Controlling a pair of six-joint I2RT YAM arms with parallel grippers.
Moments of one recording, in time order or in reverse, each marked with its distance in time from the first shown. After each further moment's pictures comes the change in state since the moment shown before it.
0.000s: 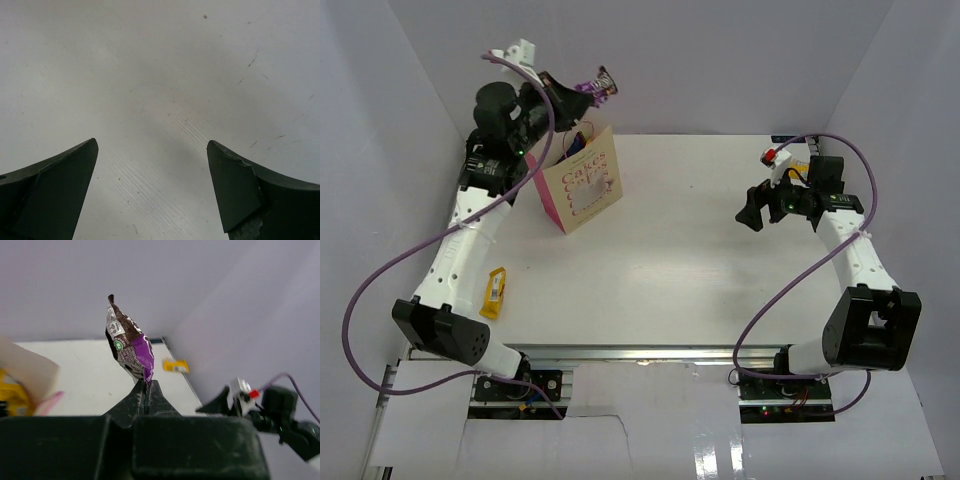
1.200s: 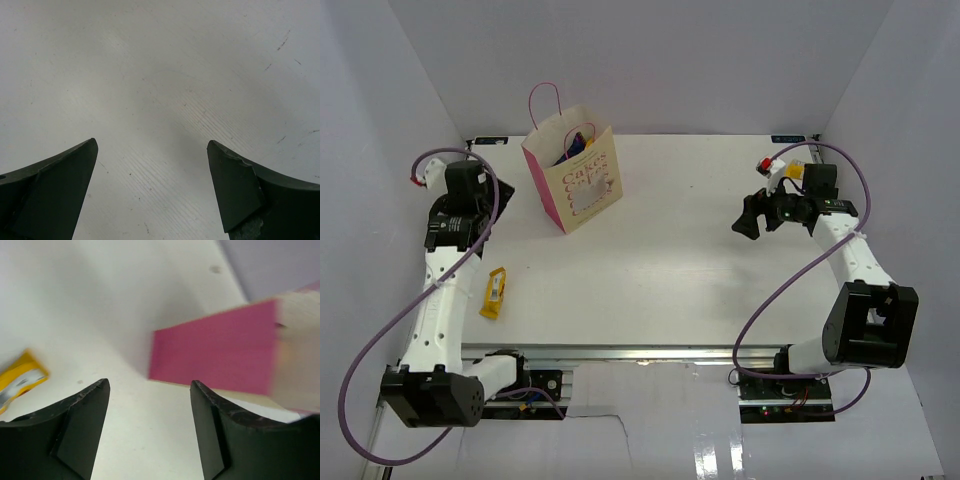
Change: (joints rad) left arm 0.328 -0.337 -0.419 -0.484 -0.593 -0.267; right arm -0.003 0.011 -0.079 0.013 -0.031 0.003
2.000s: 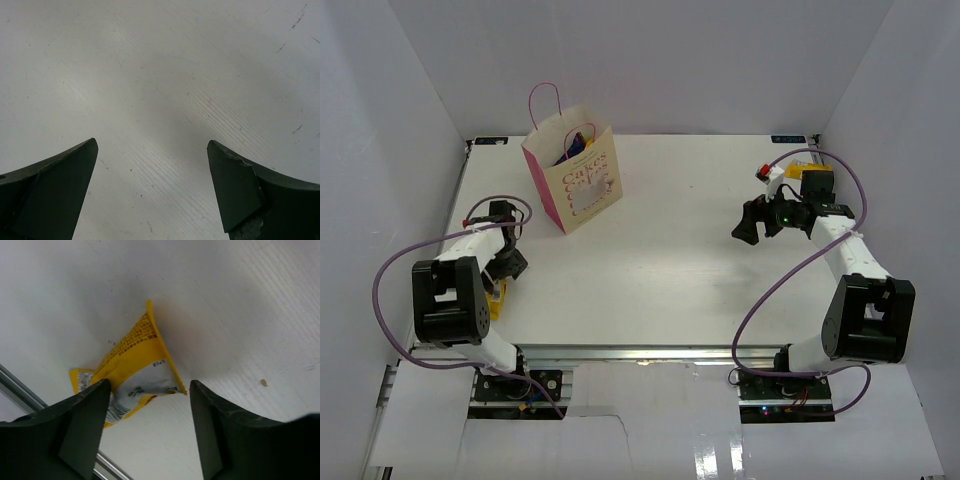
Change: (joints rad) left arm 0.091 0.417 -0.319 -0.137 -0.172 0.218; right arm -0.012 0.030 -0.050 0.023 0.000 0.006
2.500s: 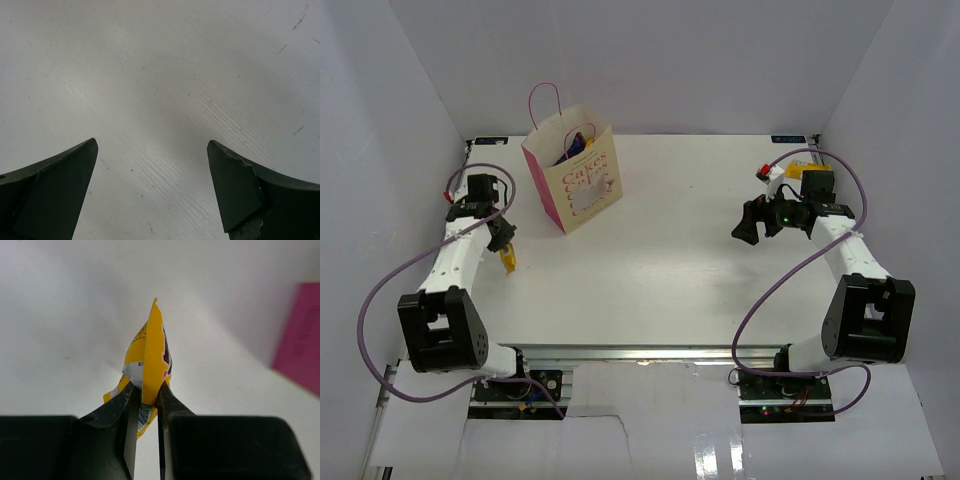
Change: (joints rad) left arm 0.017 -0.116 0.113 0.024 0.135 -0.024; right arm -0.002 0.000 0.000 0.000 -0.008 0.000
